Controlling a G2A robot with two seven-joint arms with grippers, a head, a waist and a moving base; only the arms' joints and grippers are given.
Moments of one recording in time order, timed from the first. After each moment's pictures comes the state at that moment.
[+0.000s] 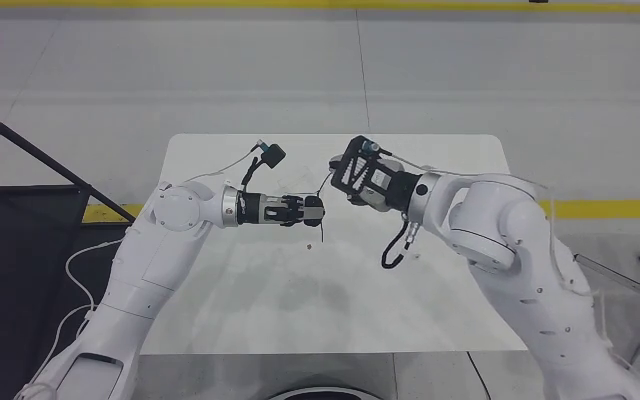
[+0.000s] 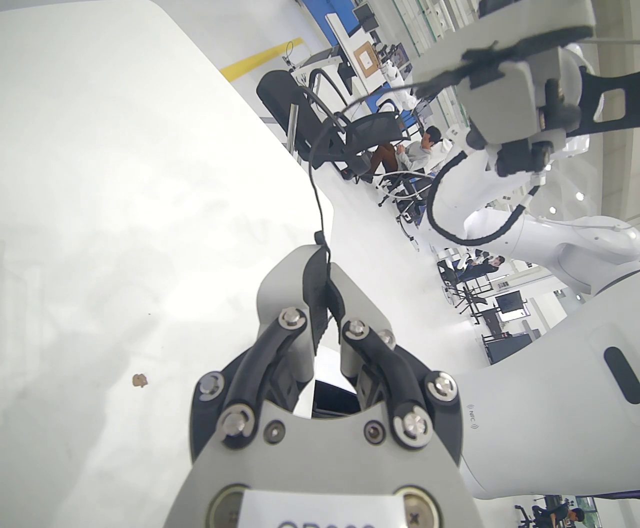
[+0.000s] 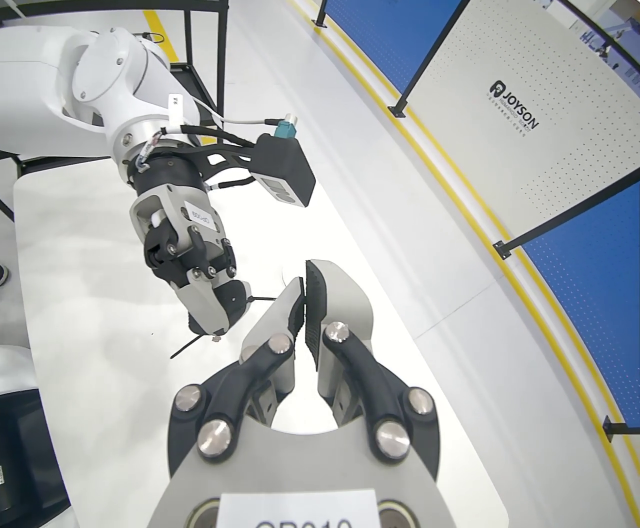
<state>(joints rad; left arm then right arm) 0.77 -1.15 -1.14 -1.27 -0.23 -0.59 -1.23 -0.70 -1.14 1.02 -1.88 -0.95 -0.52 0.79</state>
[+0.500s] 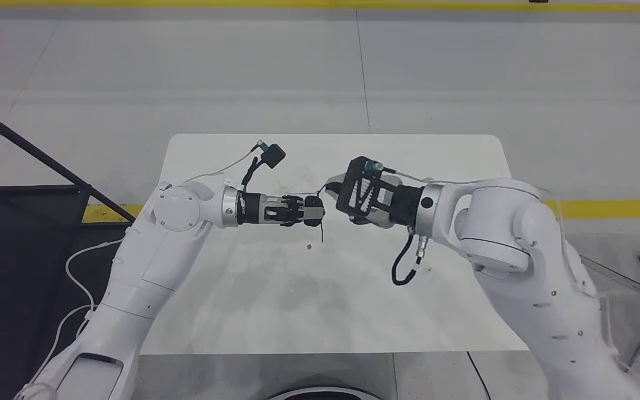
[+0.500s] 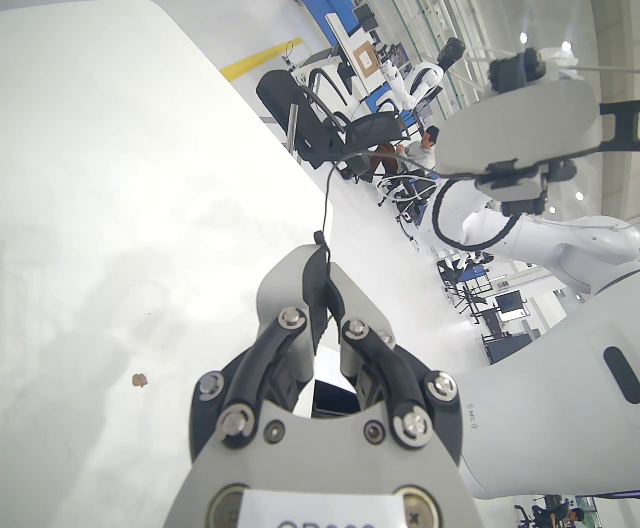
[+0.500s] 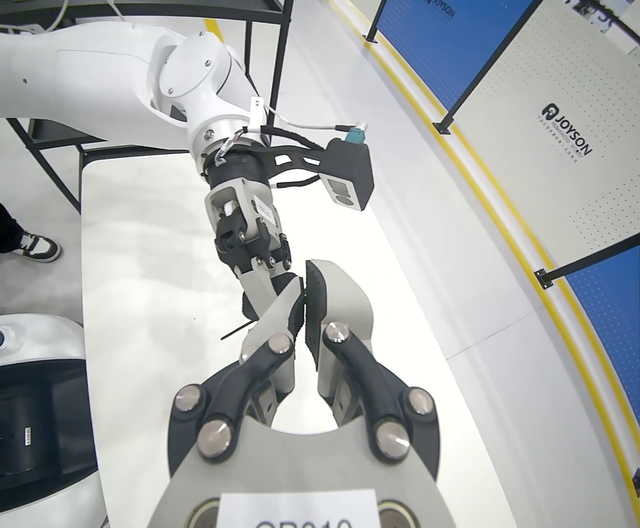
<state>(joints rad) 0.77 -1.15 -1.14 -1.27 -0.23 -0.59 -1.23 -0.73 -1.12 1.05 -1.91 -0.84 -0.64 0.83</state>
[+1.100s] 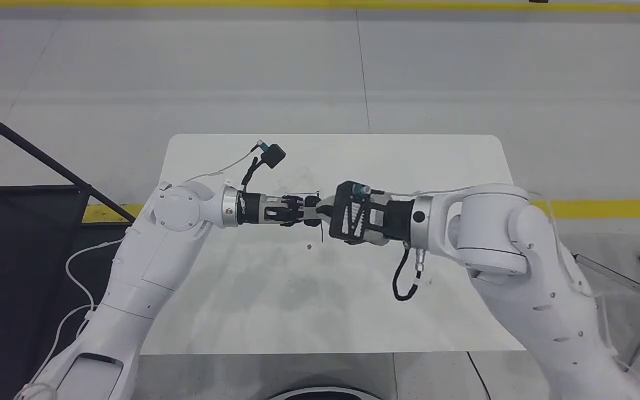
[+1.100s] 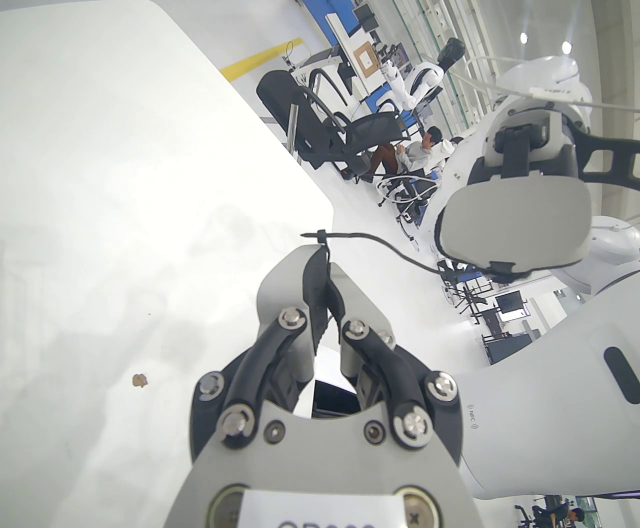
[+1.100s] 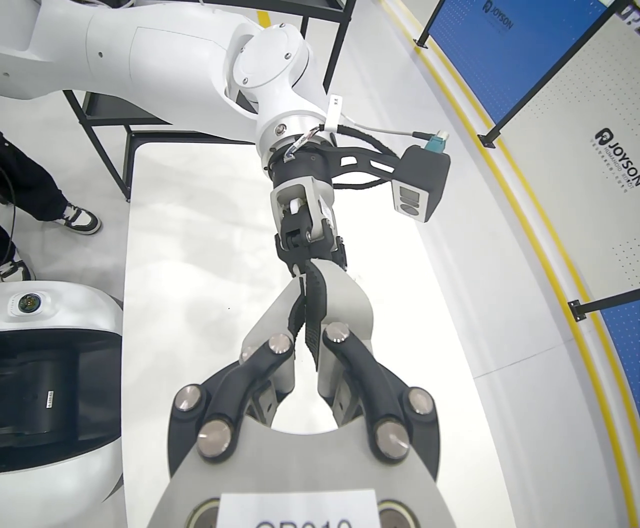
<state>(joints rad) 0.77 -1.15 -1.14 -1.27 -0.23 -0.59 -1.23 -0.73 -1.11 1.01 -1.92 -0.76 -0.72 0.87</state>
